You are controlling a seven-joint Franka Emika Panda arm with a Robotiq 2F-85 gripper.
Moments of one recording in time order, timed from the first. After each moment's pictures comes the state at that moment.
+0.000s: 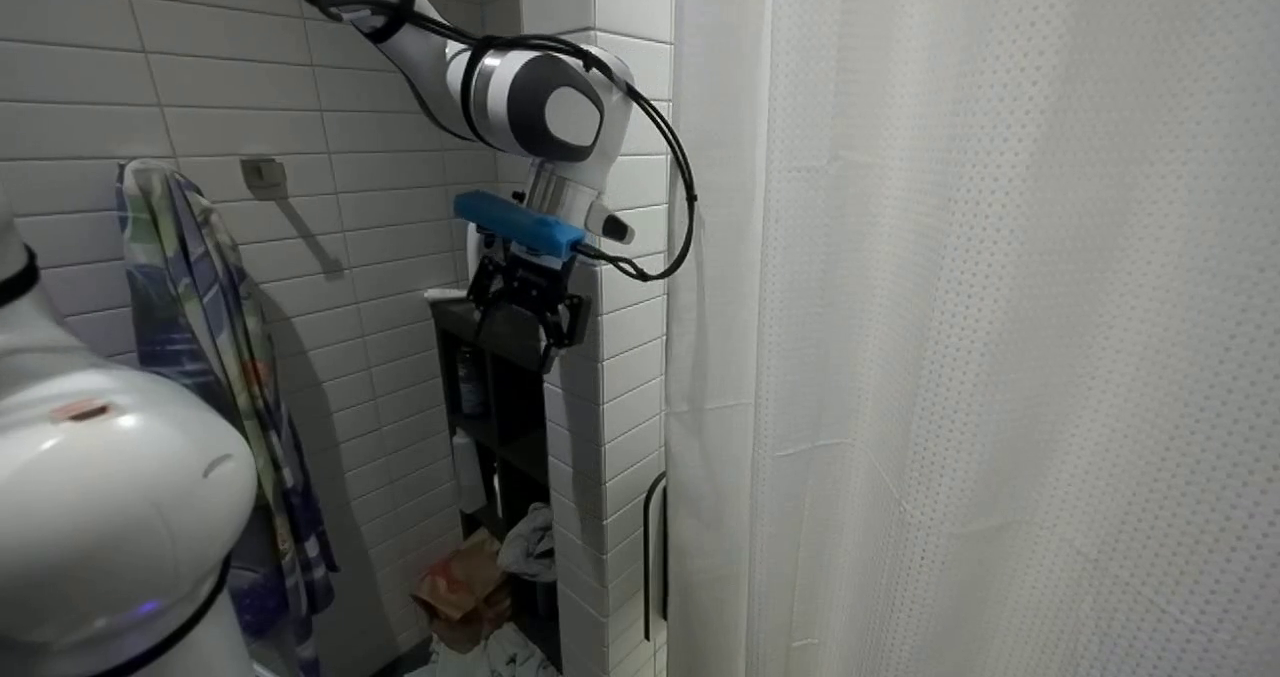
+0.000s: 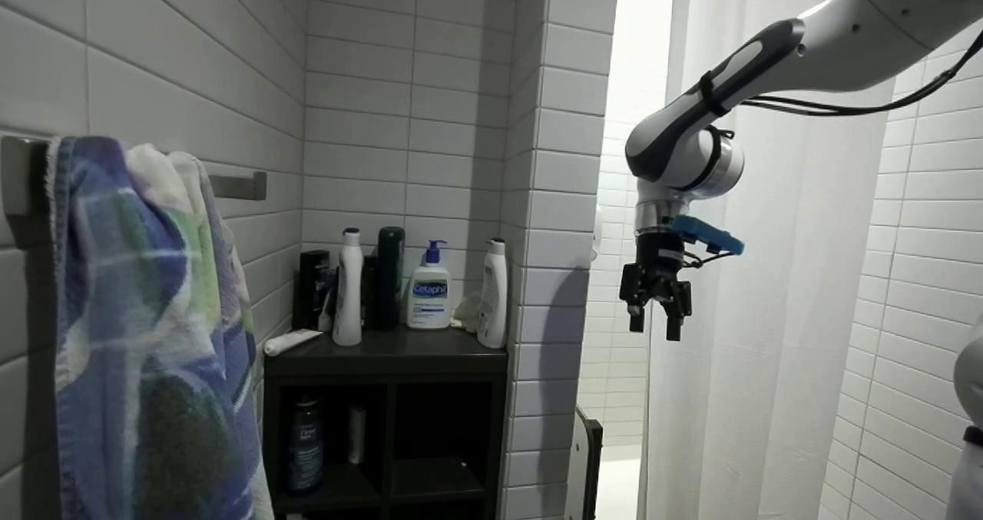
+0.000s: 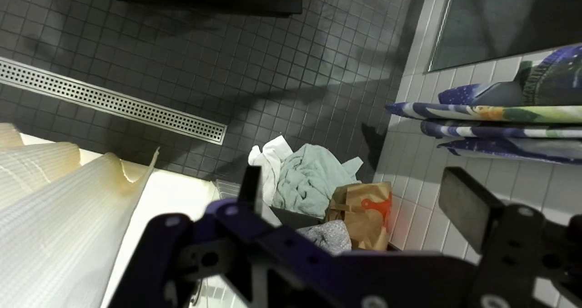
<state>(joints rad) -0.03 -0.23 -0.12 -2.39 0.20 1.86 -0.23</state>
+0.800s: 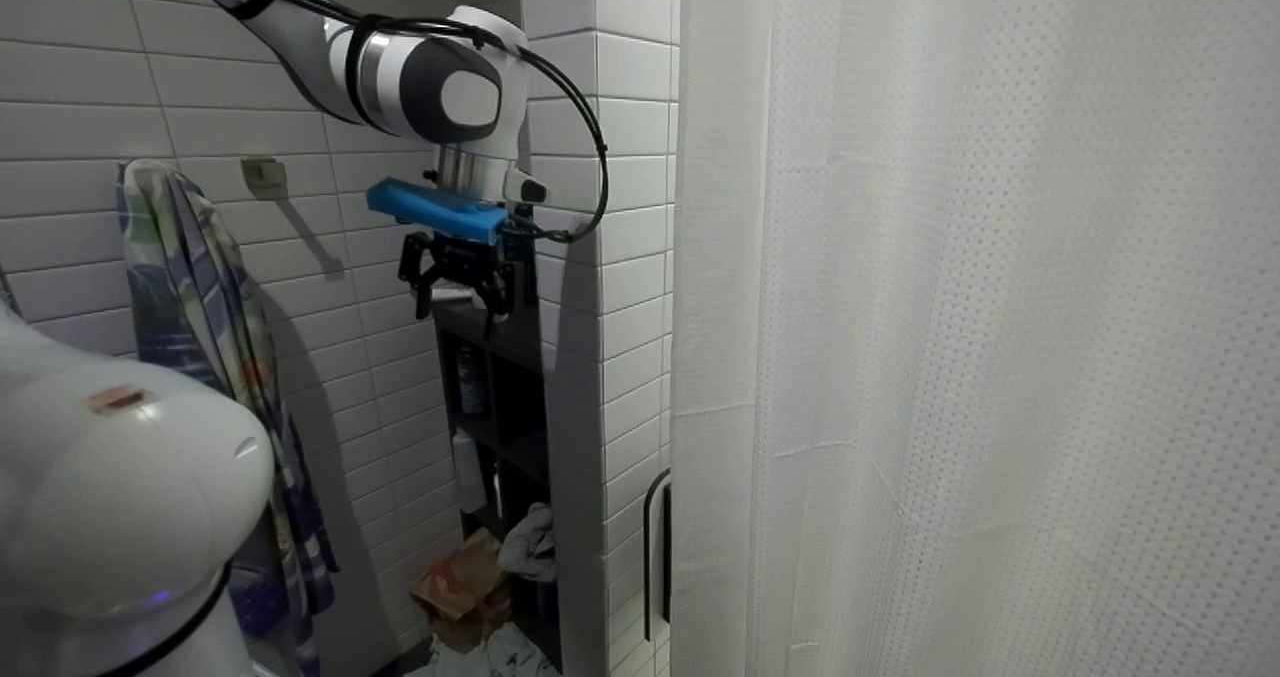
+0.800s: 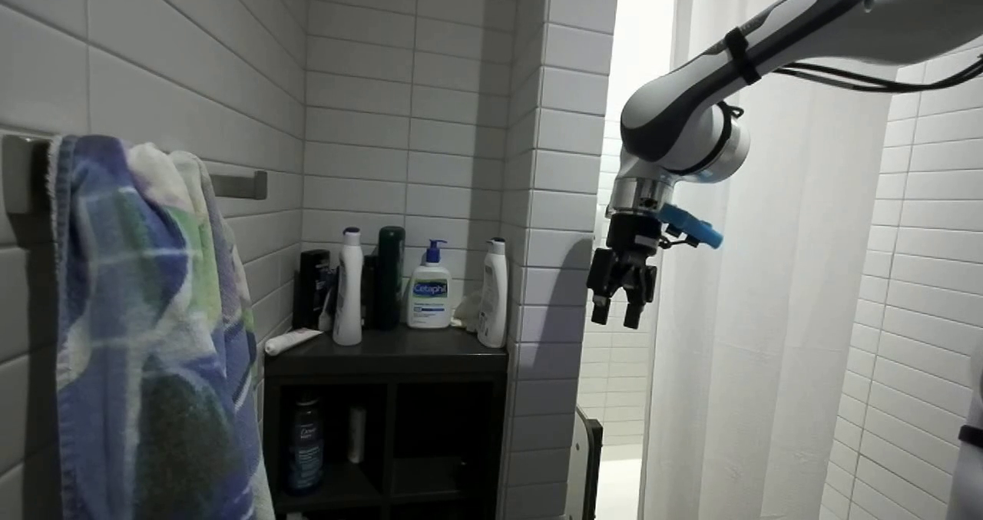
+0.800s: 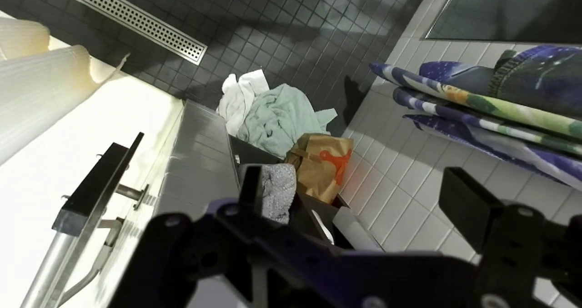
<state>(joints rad) 0.09 -0.41 -0.01 -2.52 0.25 2.06 -0.24</state>
